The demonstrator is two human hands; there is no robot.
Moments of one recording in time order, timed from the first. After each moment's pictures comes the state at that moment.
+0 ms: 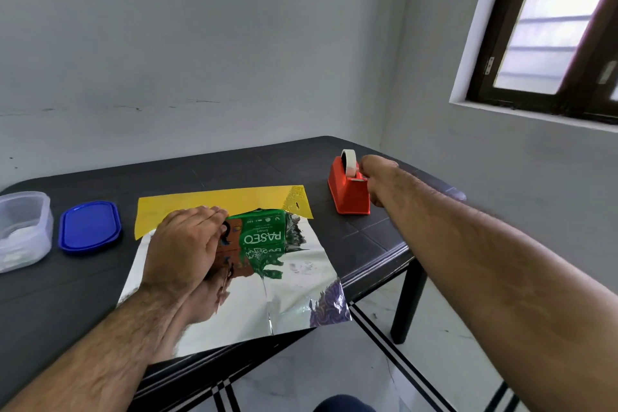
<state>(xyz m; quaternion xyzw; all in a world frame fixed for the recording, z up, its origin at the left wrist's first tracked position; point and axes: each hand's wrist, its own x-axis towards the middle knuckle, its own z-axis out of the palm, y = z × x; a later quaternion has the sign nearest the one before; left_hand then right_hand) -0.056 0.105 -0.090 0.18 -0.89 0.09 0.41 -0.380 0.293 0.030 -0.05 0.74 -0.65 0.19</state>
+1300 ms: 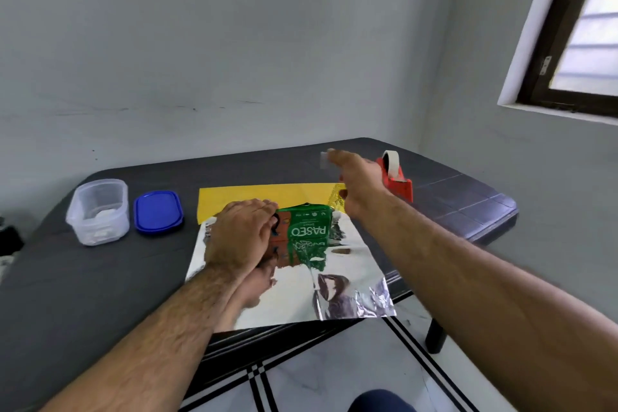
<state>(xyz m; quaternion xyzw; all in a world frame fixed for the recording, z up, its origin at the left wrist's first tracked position) -0.058 0.122 -0.086 0.19 -0.89 0.02 0.42 -0.221 0.260 0.032 -0.13 0.61 -0.75 0.21</state>
